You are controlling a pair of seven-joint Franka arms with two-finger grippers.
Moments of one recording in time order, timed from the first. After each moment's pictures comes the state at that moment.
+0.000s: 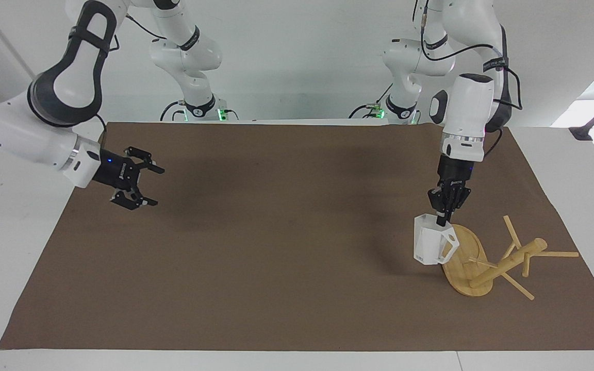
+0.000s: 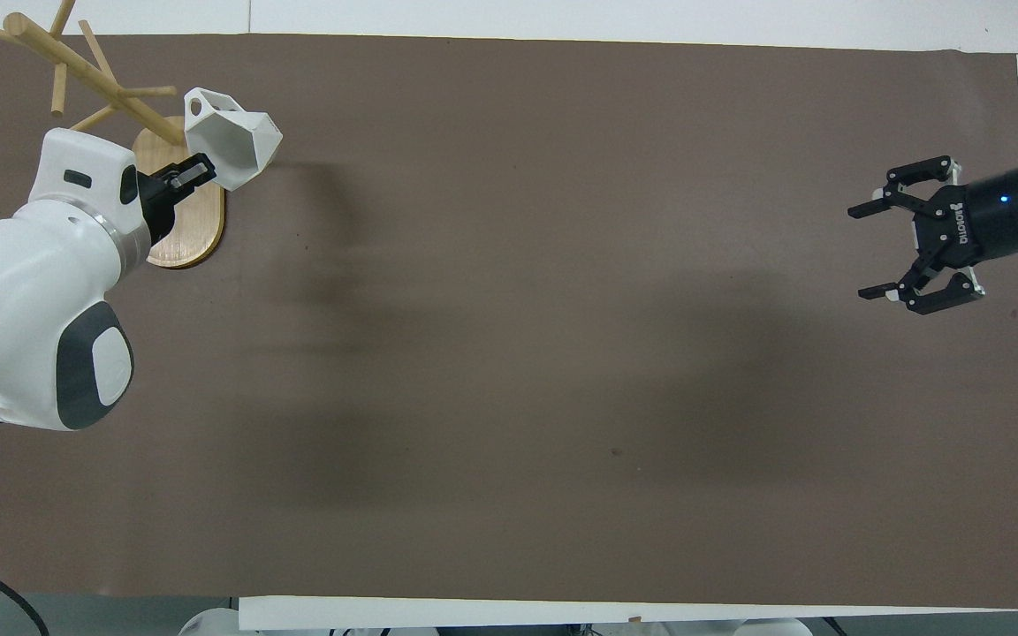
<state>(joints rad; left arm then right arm) -0.41 0.02 0.16 -2.25 0.02 2.93 -0.60 -0.07 0.12 -0.17 -1.78 0.51 1.62 -1.75</state>
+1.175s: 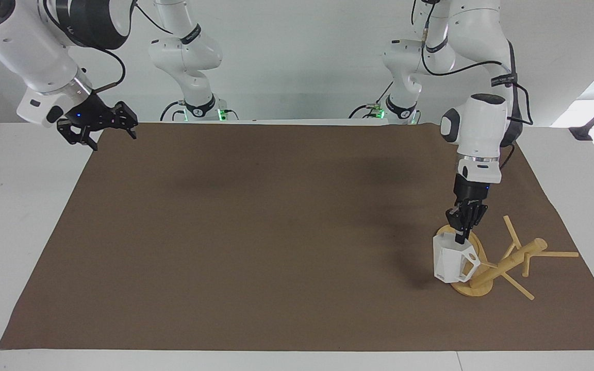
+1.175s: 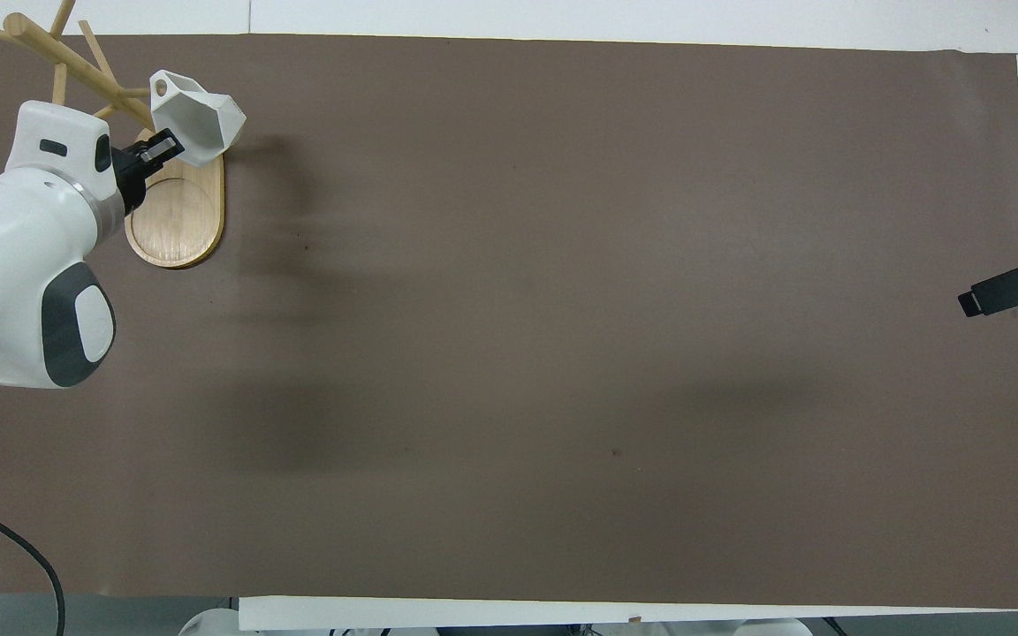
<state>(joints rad) -0.31 0.12 0.16 -2.17 0.03 2.94 -0.55 0.02 -0.04 -0.16 -1.68 -0.01 1.47 -0.32</state>
